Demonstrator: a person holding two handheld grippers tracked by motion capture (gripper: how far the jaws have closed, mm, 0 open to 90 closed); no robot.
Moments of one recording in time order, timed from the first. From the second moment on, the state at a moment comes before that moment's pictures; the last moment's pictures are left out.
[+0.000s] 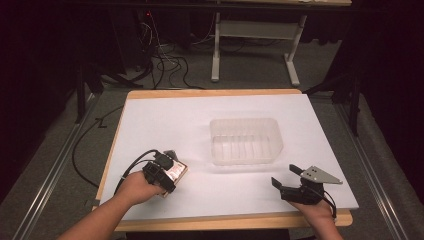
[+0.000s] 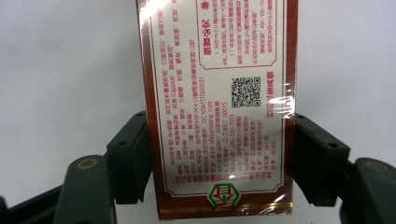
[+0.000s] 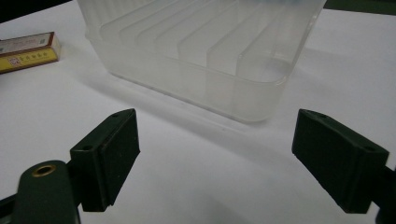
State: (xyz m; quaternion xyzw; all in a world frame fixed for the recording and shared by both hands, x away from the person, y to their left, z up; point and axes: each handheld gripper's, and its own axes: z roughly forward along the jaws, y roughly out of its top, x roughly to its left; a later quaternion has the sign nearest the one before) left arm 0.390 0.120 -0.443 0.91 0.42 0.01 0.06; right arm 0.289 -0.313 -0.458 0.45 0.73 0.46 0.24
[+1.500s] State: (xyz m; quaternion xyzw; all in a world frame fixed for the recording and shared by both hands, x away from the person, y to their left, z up) left arm 0.335 0.117 -0.407 0.81 0.37 0.16 0.43; right arm 0.287 -0.309 -0.450 0.43 0.72 0.48 0.25
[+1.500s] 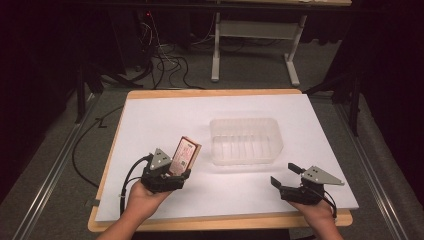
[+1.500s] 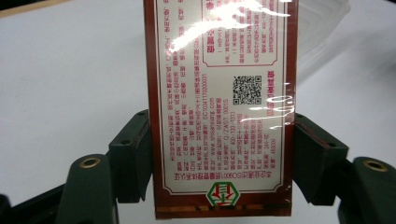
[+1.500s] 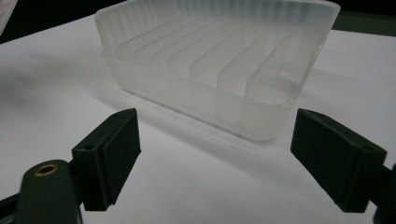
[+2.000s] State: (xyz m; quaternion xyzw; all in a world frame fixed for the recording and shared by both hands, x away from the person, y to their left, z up) left arm 0.322 0.064 -0.396 0.79 0.31 0.17 0.51; right arm 0.287 -0.290 -0.439 0.41 0.73 0.49 0.24
